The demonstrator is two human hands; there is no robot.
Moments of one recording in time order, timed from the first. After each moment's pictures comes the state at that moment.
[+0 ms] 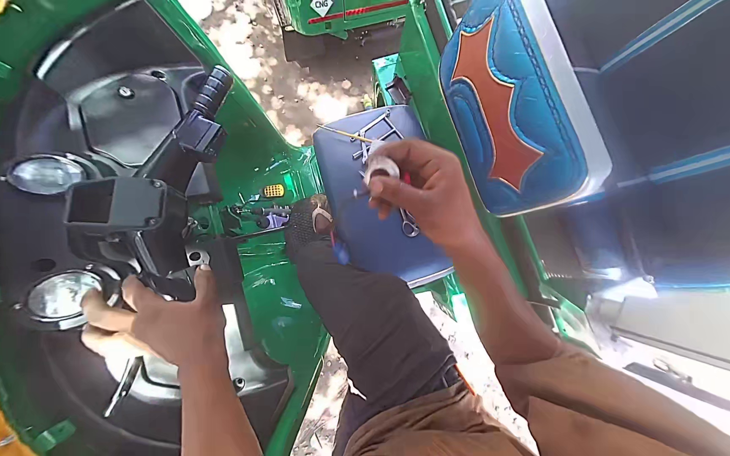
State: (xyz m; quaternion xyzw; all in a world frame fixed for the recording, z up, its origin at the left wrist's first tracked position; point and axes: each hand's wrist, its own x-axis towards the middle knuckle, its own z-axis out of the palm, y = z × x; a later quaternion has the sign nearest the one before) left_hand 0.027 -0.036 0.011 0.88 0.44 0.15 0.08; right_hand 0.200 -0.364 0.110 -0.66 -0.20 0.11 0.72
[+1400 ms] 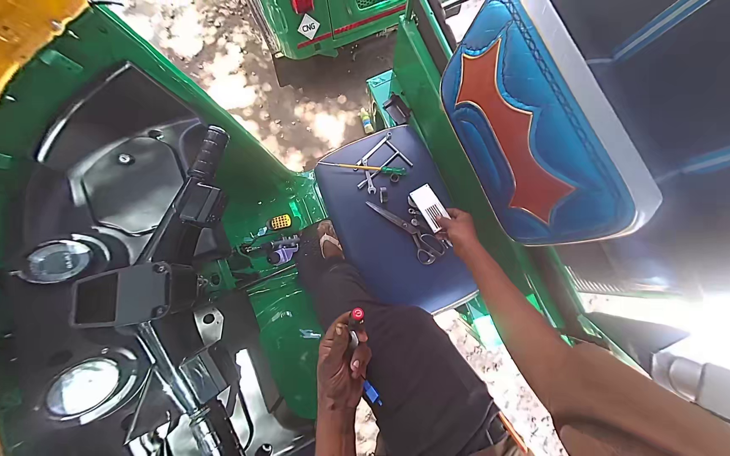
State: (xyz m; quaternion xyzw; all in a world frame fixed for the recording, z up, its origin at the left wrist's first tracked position) left_hand 0.058 -0.179 -0.033 0.25 0.19 -0.05 0.95; right_hand 0.293 -0.471 -0.150 -0.73 0.31 0.14 0.59
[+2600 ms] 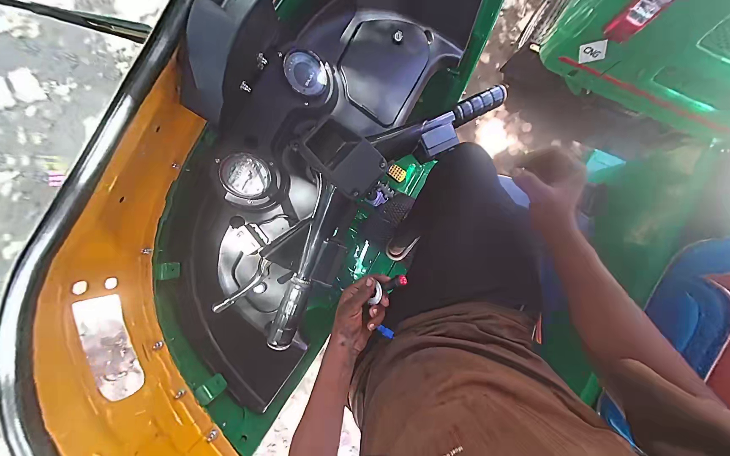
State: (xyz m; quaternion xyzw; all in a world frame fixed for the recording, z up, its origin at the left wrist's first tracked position) left_hand 0.033 -0.093 -0.063 0.16 0.29 0.19 0.92; right_hand 0.431 -0.169 -0.034 -0.71 -0.40 0.17 0.56
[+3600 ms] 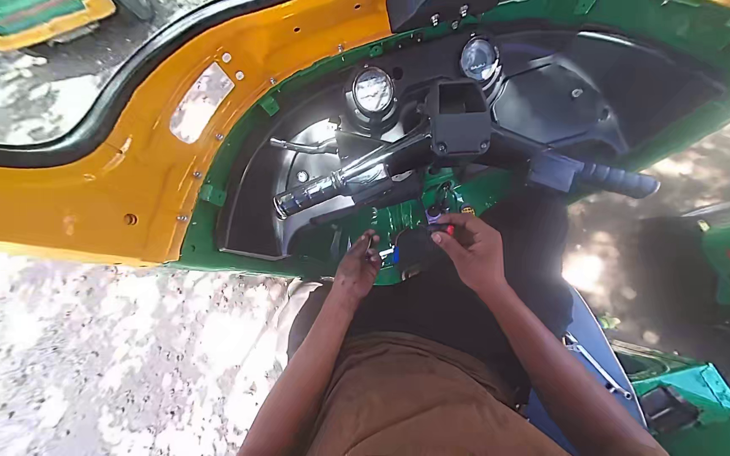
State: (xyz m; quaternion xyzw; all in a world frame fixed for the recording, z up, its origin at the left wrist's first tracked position) left_hand 0.079 -0.149 -0.148 -0.02 0.44 0.57 0.69; right_hand 0.311 -0.120 -0.091 -0.48 -0.61 0.44 0.46
